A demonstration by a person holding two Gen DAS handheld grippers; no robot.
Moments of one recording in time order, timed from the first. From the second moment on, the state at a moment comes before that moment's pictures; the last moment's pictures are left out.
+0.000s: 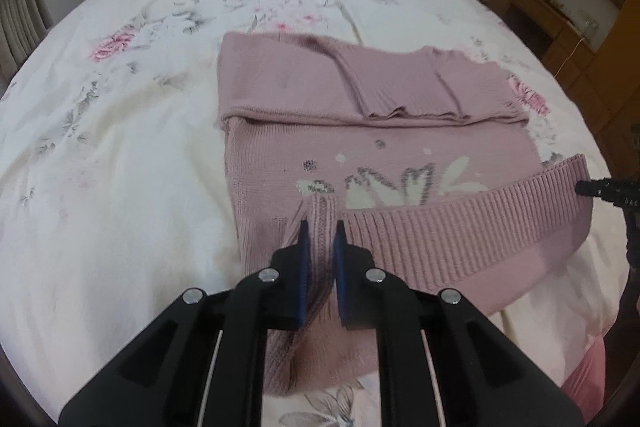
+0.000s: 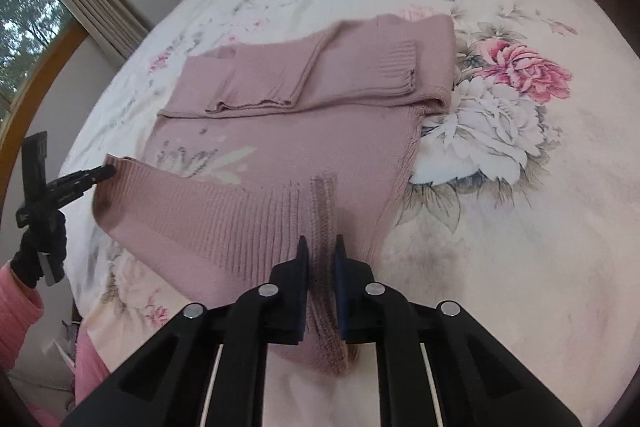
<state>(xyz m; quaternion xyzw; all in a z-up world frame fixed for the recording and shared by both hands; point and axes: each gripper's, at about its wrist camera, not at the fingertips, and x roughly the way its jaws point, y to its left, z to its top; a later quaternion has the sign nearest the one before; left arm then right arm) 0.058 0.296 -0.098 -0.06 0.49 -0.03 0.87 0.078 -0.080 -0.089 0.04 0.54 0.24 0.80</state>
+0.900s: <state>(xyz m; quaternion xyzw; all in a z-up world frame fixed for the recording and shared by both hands) 0.231 0.331 -0.020 -0.08 0.38 0.03 0.92 0.248 -0.084 -0.021 0.14 0.47 0.18 0.85</state>
